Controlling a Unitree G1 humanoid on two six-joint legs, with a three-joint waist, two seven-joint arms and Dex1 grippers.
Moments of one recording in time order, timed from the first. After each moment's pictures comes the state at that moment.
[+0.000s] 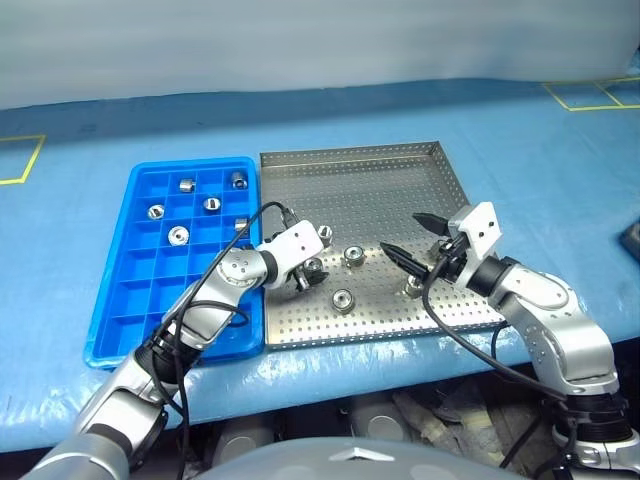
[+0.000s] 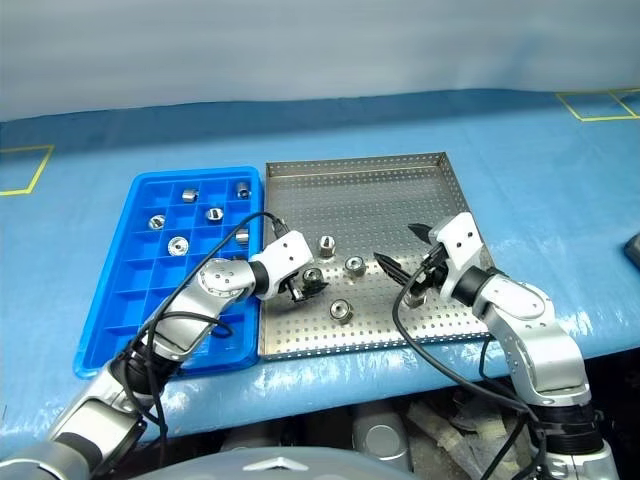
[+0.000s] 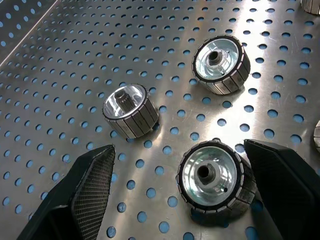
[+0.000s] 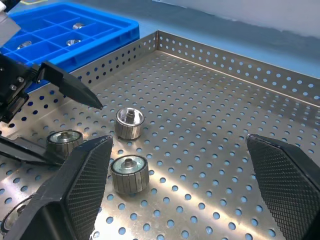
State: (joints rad) left arm -0.43 0.43 -0.49 -0.19 0.02 0.70 -0.59; right arm -0.05 -0.57 -0.09 -0.37 0.43 0.46 0.63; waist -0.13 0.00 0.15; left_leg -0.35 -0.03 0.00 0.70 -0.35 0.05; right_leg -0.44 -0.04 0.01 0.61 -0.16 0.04
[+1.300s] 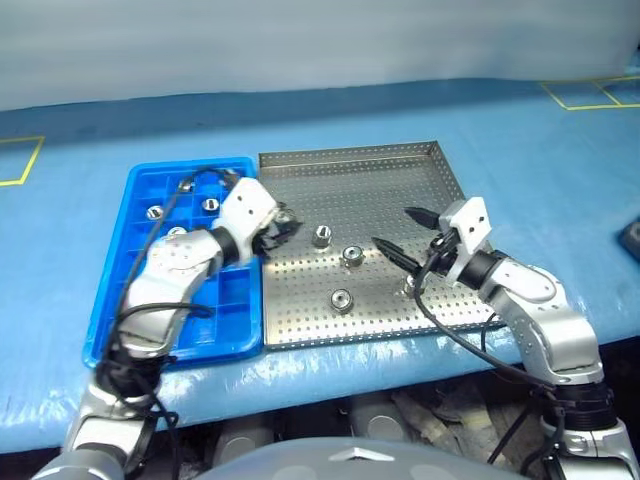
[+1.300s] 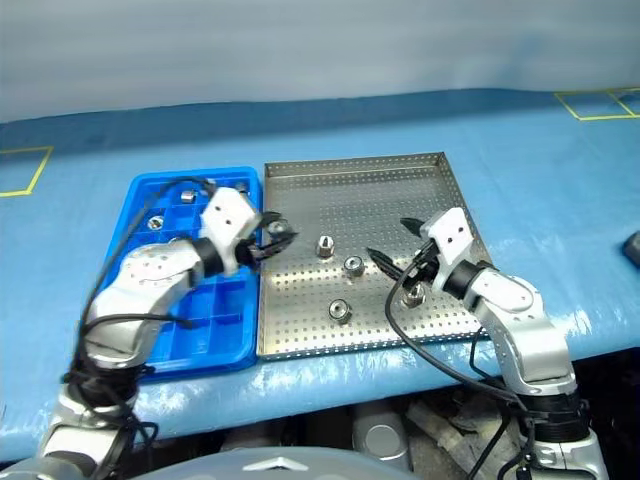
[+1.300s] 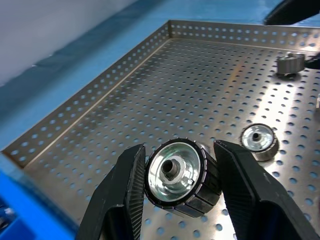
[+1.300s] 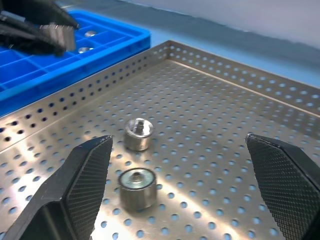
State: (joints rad) left arm -0.29 0.50 -0.05 -0.50 -0.13 0.80 -0.58; right arm -0.11 -0.55 -0.02 -0.32 0.41 0.43 0.70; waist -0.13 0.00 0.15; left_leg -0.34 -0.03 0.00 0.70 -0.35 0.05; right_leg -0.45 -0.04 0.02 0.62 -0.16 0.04
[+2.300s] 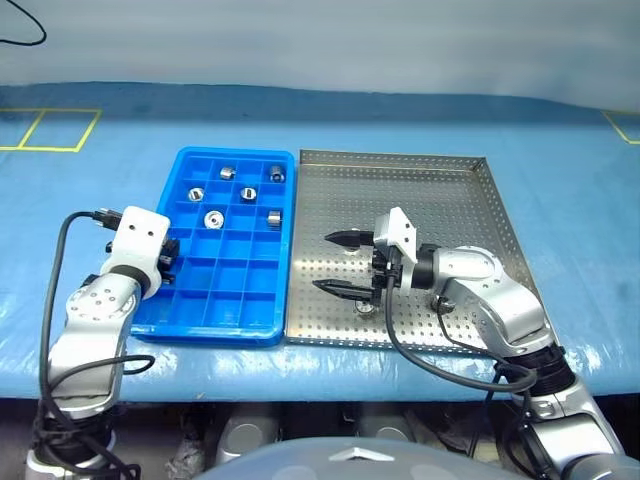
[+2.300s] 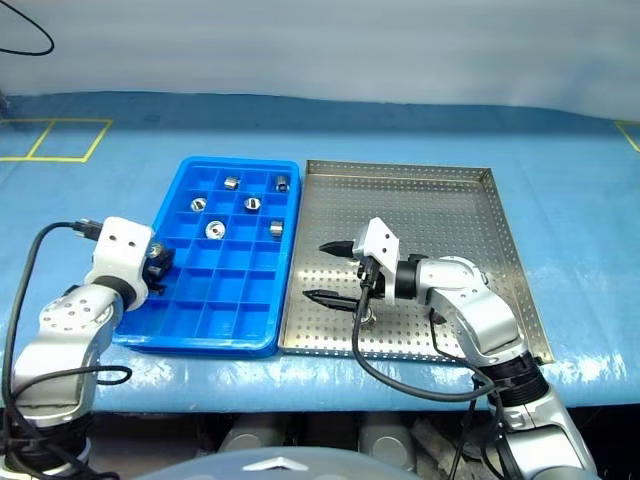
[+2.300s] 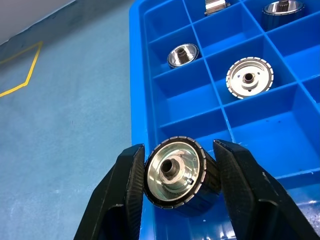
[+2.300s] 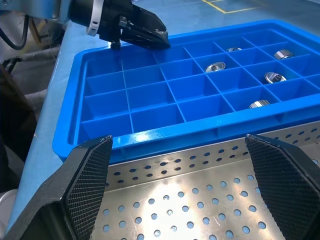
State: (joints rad) left arm -0.06 0.51 0.15 -0.58 0.00 1.02 -0.24; right arm -0.30 -0.52 0.21 -0.26 0.43 0.45 0.96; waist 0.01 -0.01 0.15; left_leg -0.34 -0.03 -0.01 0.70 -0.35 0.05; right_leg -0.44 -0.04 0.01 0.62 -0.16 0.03
